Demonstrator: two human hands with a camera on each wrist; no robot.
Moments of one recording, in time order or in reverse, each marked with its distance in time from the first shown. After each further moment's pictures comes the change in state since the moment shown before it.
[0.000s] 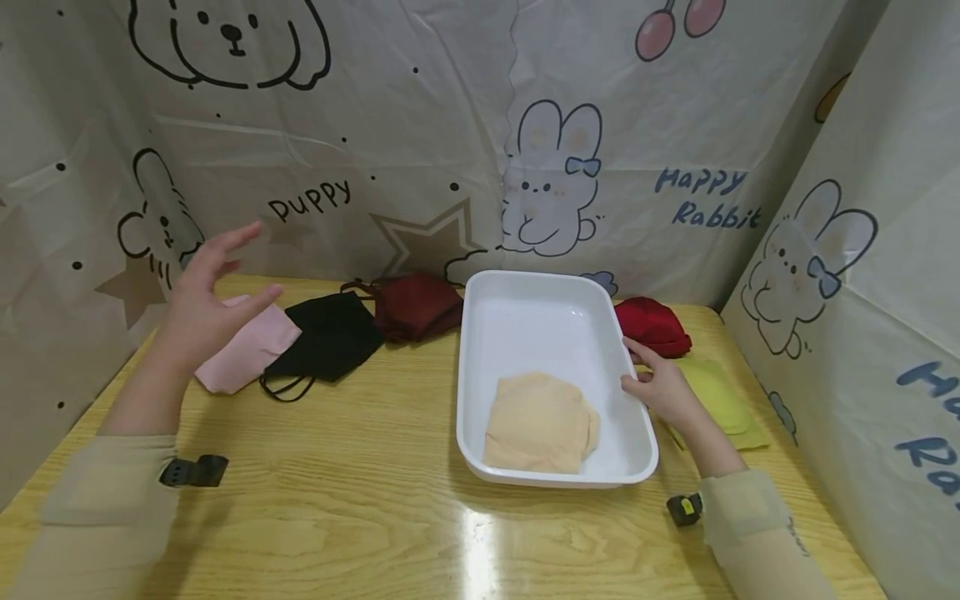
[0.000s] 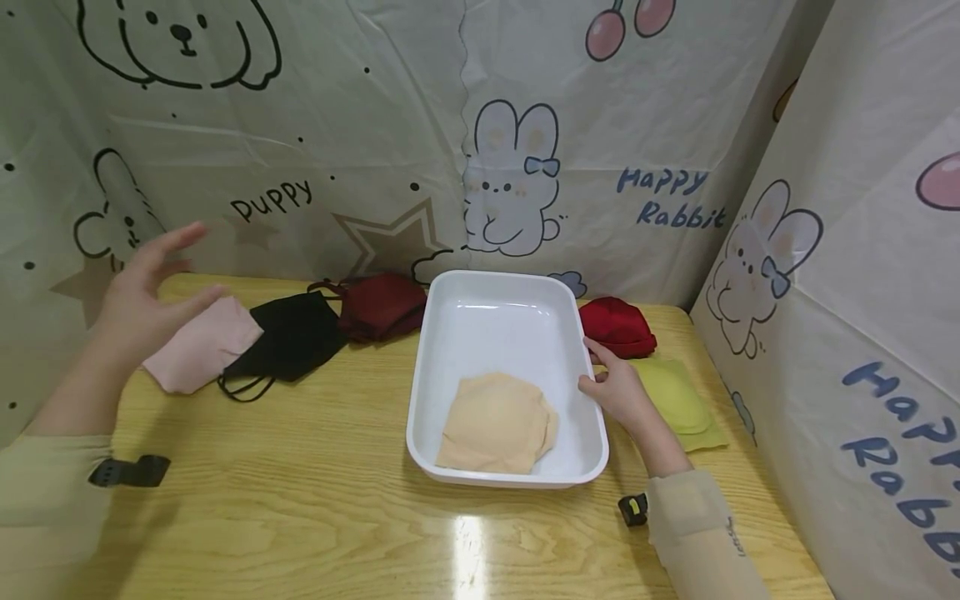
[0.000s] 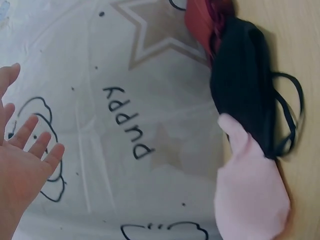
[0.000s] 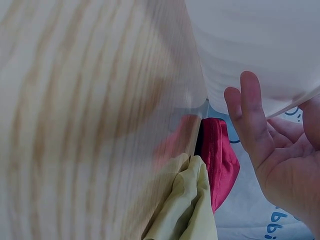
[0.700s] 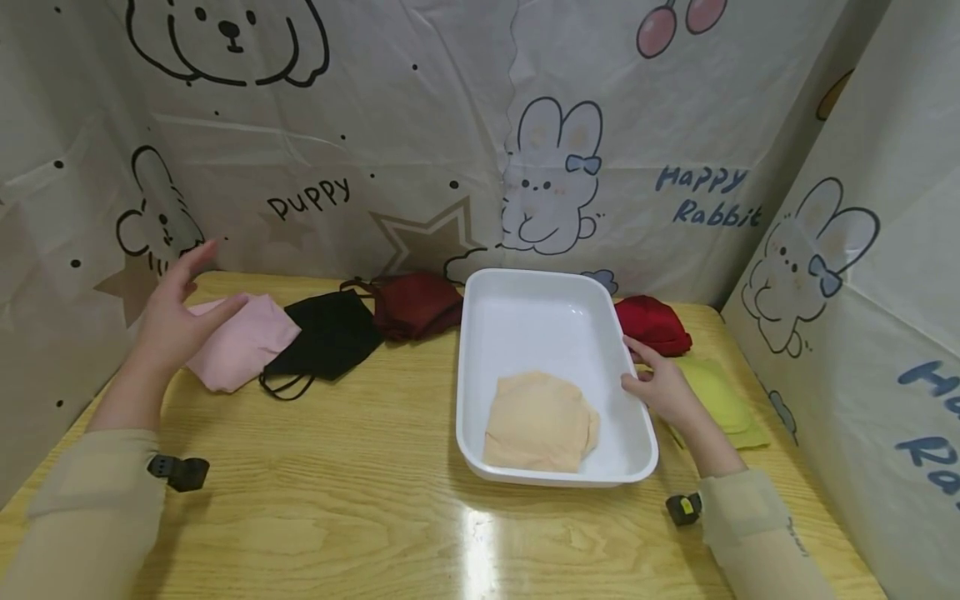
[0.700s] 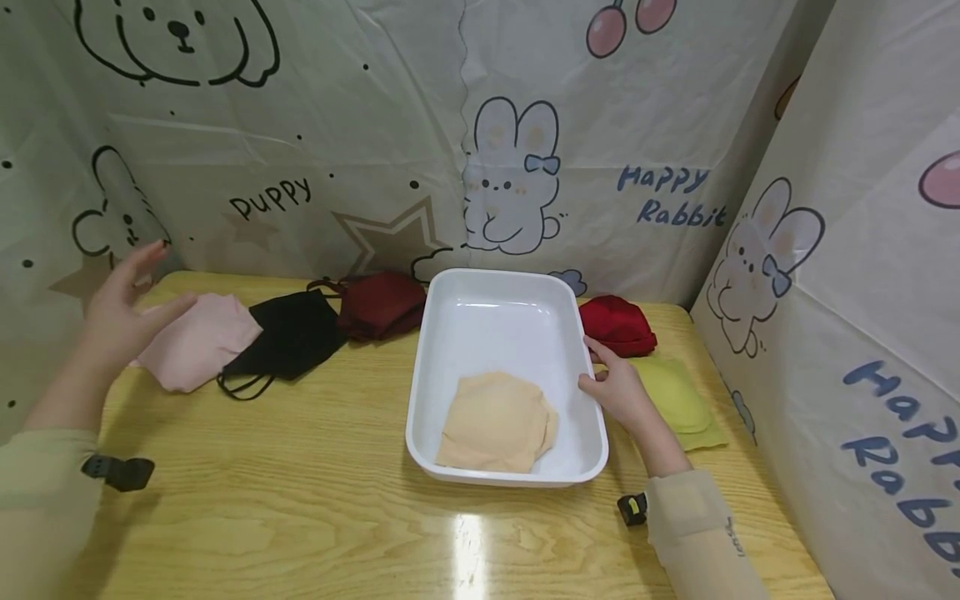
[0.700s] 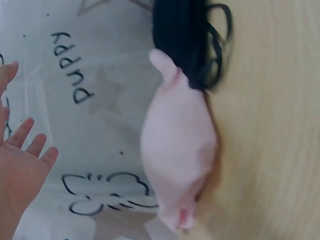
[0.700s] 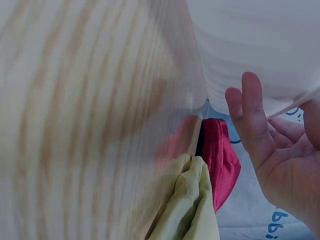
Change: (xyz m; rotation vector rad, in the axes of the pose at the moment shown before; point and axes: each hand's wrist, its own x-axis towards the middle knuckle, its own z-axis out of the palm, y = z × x) left_hand -0.012 -0.067 -0.015 0.009 0.018 -0.197; right_hand 0.001 0.002 0.000 -0.003 0.003 0.002
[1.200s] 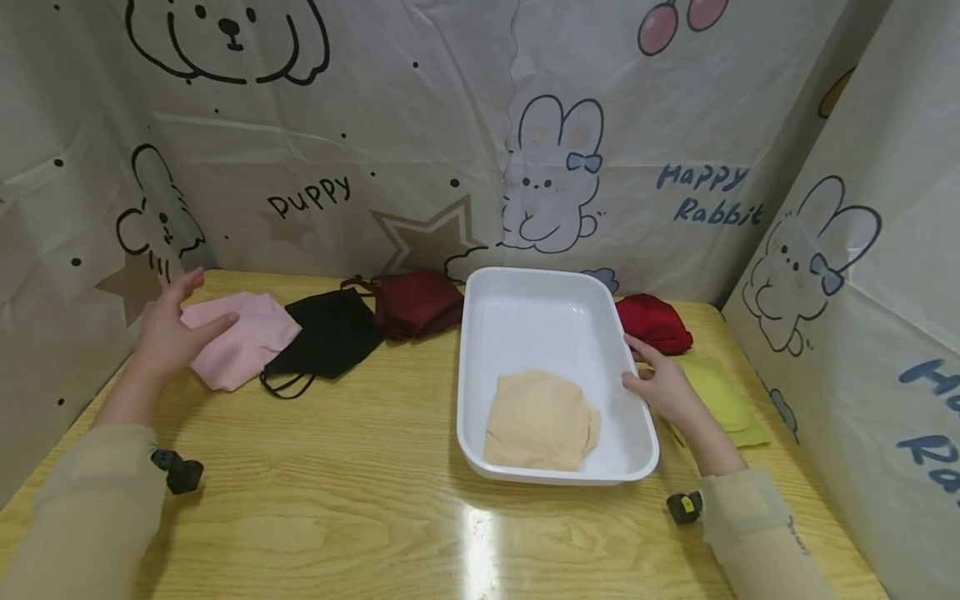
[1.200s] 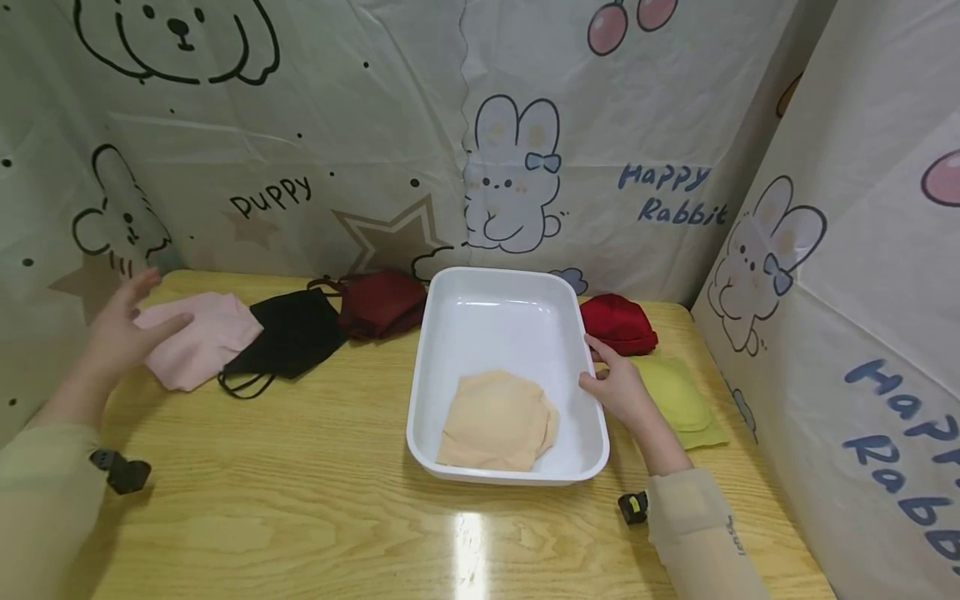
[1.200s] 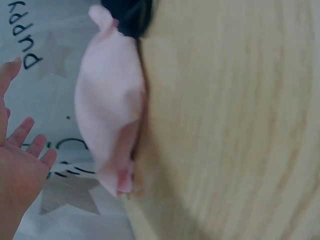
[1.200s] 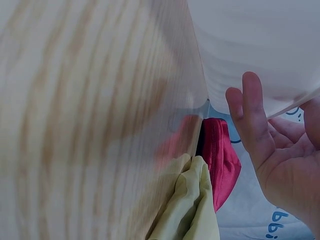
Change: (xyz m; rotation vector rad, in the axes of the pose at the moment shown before) left_hand -0.004 -0.056 -0.004 0.045 -0.085 -0.154; right_hand -0.001 -0.001 0.000 -0.011 -0.001 0.002
